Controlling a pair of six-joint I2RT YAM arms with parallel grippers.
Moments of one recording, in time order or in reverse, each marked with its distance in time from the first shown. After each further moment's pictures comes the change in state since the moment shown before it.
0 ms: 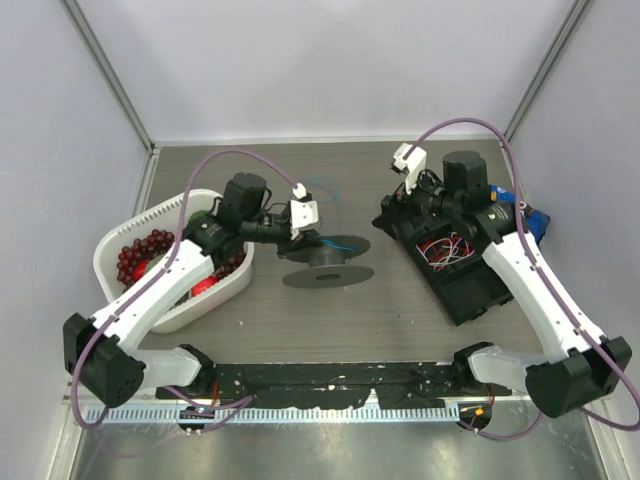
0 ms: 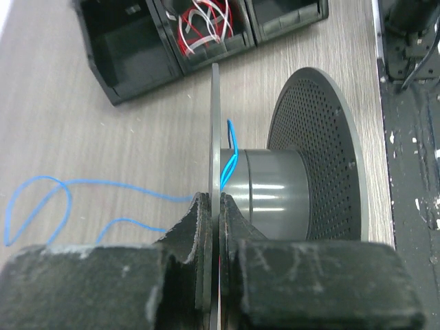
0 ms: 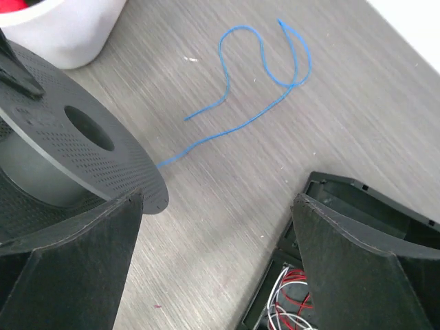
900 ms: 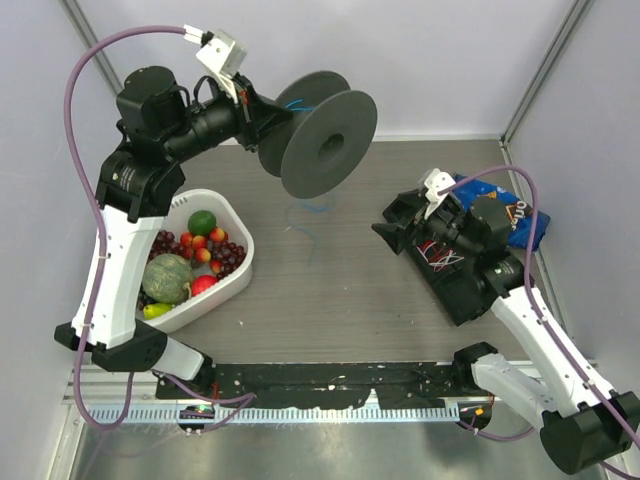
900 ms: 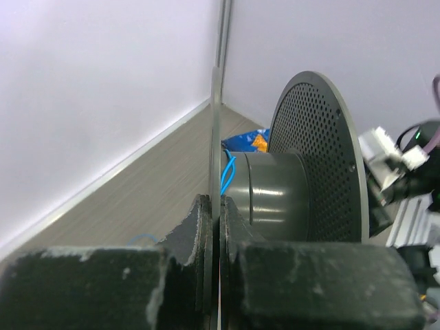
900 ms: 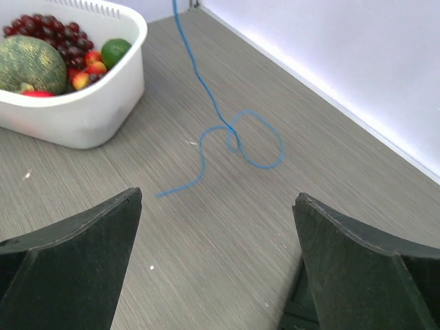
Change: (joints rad) left arm 0.139 0.185 1.038 -0.285 -0.270 -0.613; right arm -0.027 -0.350 -0.418 0.547 -0.045 0.175
